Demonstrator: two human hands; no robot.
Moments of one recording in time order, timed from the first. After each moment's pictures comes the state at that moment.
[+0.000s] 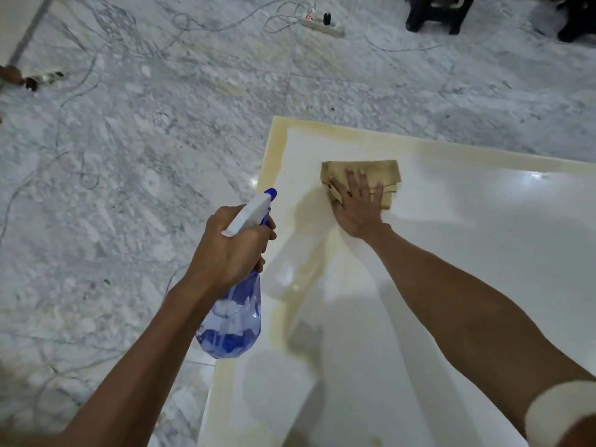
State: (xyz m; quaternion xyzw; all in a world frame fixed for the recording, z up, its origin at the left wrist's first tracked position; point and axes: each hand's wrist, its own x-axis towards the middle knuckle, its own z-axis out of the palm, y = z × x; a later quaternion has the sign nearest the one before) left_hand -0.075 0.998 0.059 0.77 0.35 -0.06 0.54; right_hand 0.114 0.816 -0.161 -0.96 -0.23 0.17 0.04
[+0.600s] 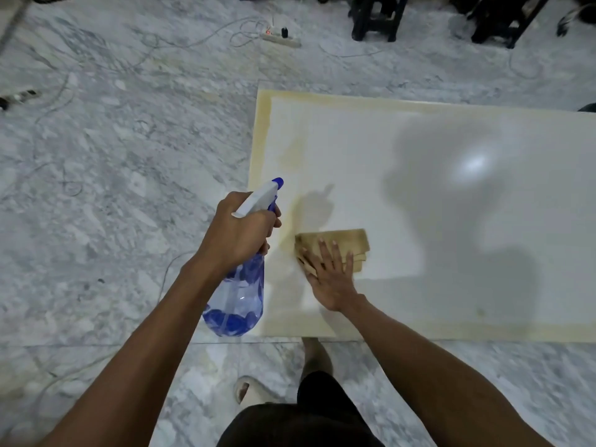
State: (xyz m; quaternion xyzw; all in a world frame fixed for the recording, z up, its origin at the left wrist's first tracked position) left_hand -0.252 0.966 0.106 0.78 0.25 -0.08 0.58; right_hand -0.243 0.756 -0.151 -0.95 -0.22 0.24 0.04
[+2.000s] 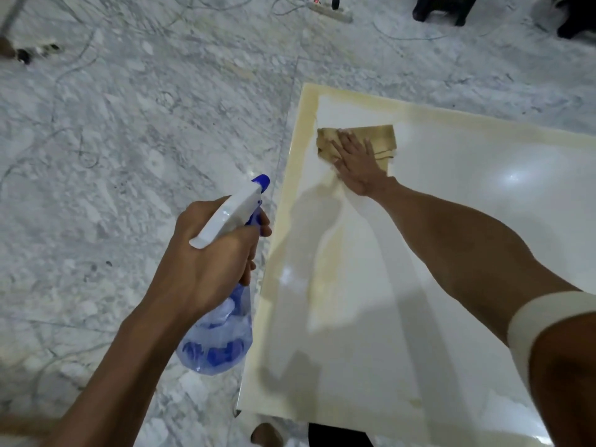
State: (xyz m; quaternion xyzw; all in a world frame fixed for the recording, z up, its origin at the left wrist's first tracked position) left_hand -0.183 1.041 0.095 0.75 0.33 -0.04 0.57; right_hand 0.106 0.878 -0.157 -0.92 -0.34 0.16 0.08
